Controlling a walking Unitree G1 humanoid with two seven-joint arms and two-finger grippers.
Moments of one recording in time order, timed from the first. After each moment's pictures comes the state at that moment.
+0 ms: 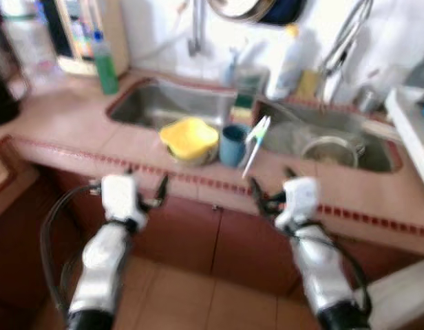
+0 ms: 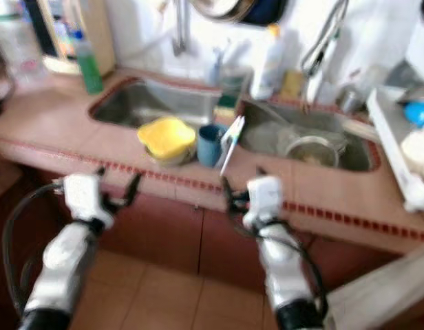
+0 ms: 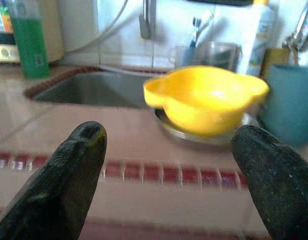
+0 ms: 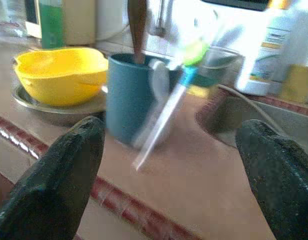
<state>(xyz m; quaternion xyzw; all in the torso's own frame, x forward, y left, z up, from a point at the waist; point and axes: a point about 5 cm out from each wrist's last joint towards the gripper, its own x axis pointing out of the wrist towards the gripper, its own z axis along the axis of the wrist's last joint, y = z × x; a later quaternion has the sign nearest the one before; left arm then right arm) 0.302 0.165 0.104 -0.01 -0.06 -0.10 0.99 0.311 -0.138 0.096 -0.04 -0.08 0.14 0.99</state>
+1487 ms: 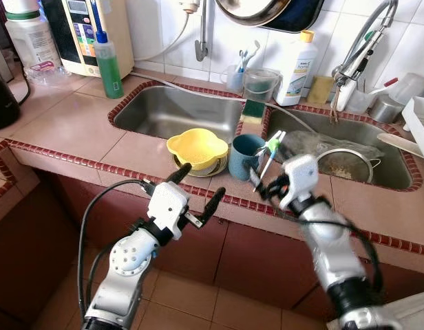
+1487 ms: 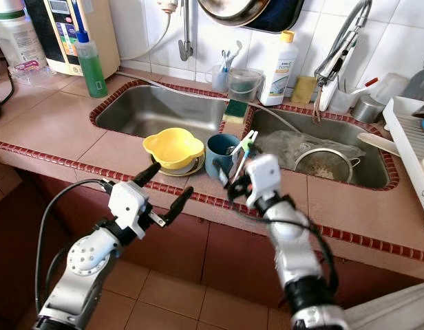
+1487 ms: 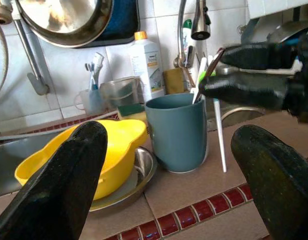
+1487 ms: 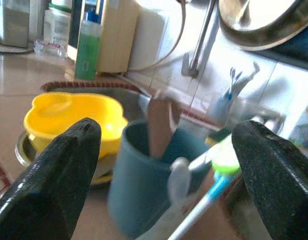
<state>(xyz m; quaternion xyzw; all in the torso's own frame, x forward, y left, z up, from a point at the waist) 0.277 0.100 0.127 0.08 -0.13 -0.31 0.94 0.334 -0.142 0.141 -0.08 -0.13 0.22 0.96</state>
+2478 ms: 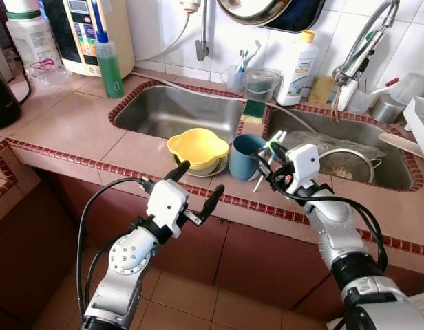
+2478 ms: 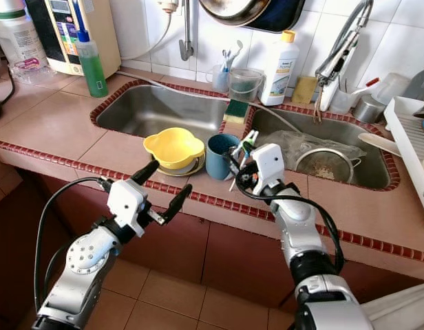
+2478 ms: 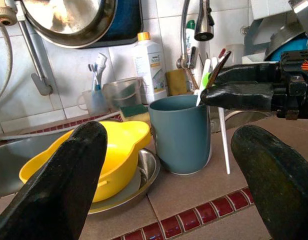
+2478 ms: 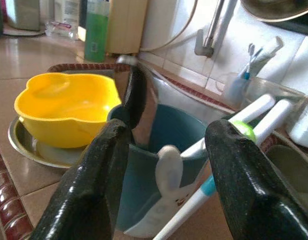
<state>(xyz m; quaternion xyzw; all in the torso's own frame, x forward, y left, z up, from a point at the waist) 0.278 0.101 0.130 0.08 -0.13 -0.30 0.94 0.355 -0.155 0.133 -0.08 -0.08 0.26 0.96</state>
